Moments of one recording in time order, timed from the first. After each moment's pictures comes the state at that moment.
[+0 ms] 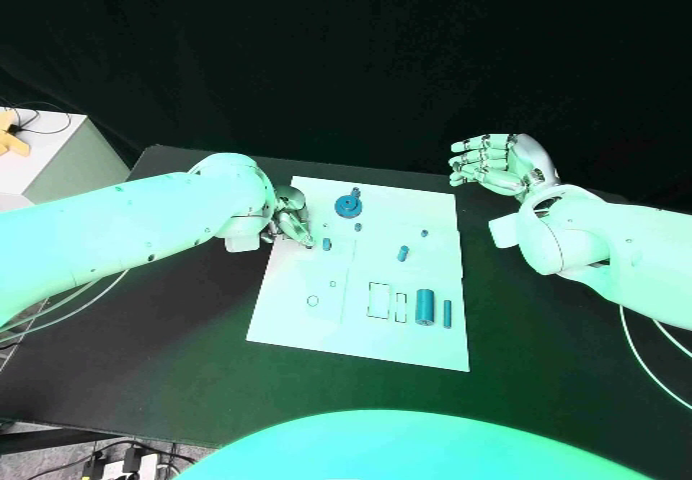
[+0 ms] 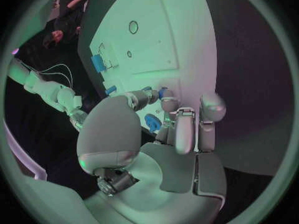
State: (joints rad) left arm 1.28 -0.68 -0.07 1.30 -1.14 0.27 -0.47; left_hand 1.13 -0.19 0.80 0.18 0.27 0.74 0.09 0.95 0.57 1.16 0.01 1.23 0.76 1.46 -0.05 1.50 1.31 0.13 1.22 0.06 1.29 0.98; right arm 1.23 -0.79 -0.13 1.35 -0.38 -0.55 0.40; right_hand 1.27 -0.18 0.58 -0.07 0.56 0.79 0.20 0.36 0.15 0.99 0.16 0.27 0.06 1.12 0.10 0.14 0.42 0.17 1.04 0.19 0.14 0.41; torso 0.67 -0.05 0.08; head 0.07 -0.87
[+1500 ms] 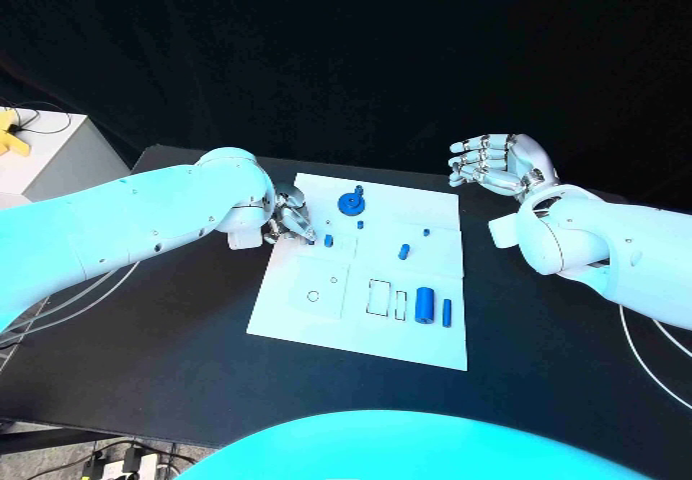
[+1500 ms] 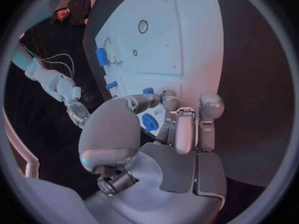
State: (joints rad) left arm 1.28 -0.65 -0.06 1.24 -1.03 0.30 -0.49; left_hand 1.05 -0.11 0.86 0.16 0.26 0.72 0.10 0.92 0.58 1.13 0.02 1.22 0.76 1.46 -0.05 1.50 1.31 0.13 1.20 0.07 1.29 0.96; right arm 1.23 -0.79 -0.13 1.35 -0.38 -0.54 0.39; right_hand 1.27 -0.18 0.58 -0.07 0.56 0.79 0.20 0.36 0.15 0.99 0.16 0.27 0.06 1.12 0.10 0.14 0.42 0.17 1.04 0.19 0.14 0.41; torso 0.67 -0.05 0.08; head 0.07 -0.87
